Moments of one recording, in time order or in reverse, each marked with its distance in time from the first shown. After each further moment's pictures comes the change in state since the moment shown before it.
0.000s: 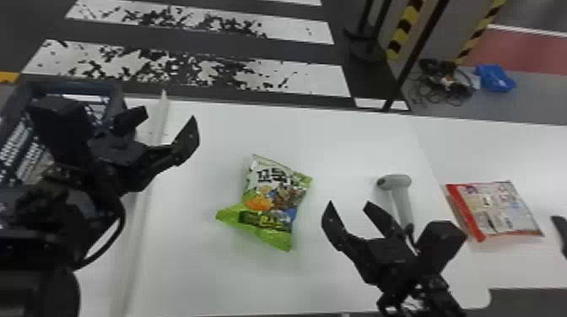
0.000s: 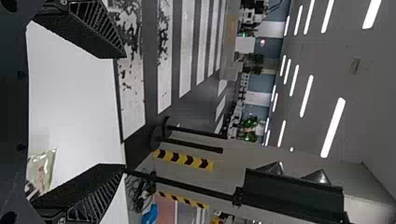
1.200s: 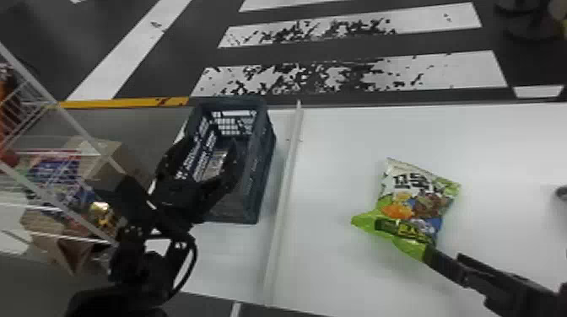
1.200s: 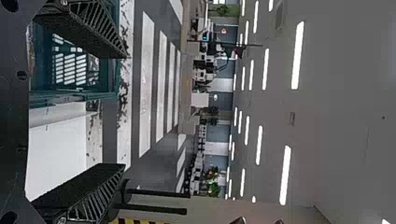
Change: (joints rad) left arm 0.221 0.003 0.274 -0.020 0.096 -0.357 -0.033; right arm -0.184 0.008 -0.083 0.031 -0.262 0.721 0.199
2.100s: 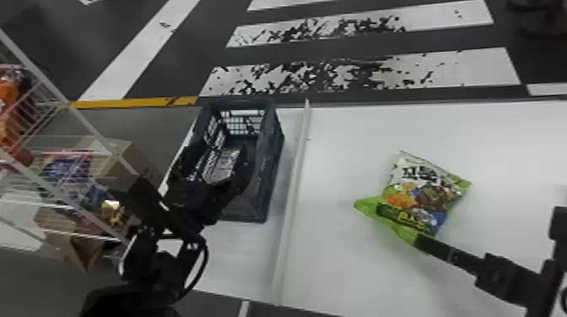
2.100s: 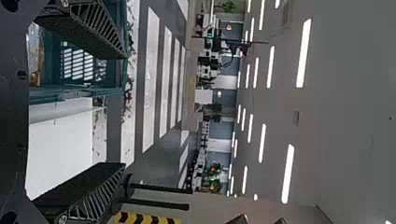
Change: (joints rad) left arm 0.003 0.000 0.000 0.013 0.014 0.005 -0.017; right arm -0.165 -0.002 0.017 0.193 -0.032 0.069 0.042
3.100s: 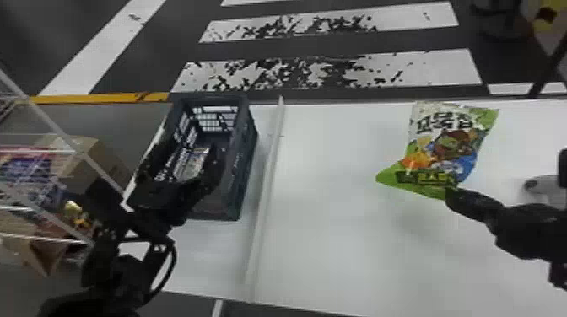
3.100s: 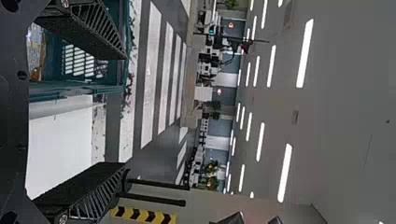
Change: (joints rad) left arm 0.007 0.006 0.013 0.000 0.041 0.006 -0.020; right arm 0.035 -0.132 0.052 -0.349 0.416 -0.052 -0.009
